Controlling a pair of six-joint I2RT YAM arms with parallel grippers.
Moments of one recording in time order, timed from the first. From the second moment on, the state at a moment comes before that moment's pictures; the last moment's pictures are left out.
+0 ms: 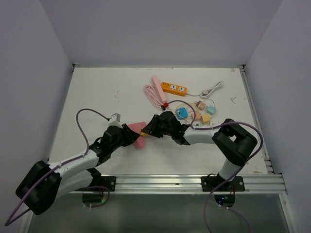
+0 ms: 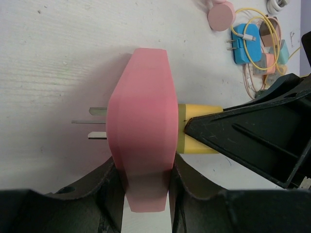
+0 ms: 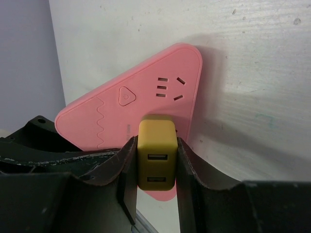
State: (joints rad) left arm -0.60 1.02 0.24 0.23 -0.10 -0.90; right arm 0.86 1.72 0.80 0.35 -0.05 1.11
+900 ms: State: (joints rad) left arm -0.58 1.06 0.30 0.12 -0.28 -0.96; right arm 0.69 1.58 0.76 0.24 -0.14 1.04
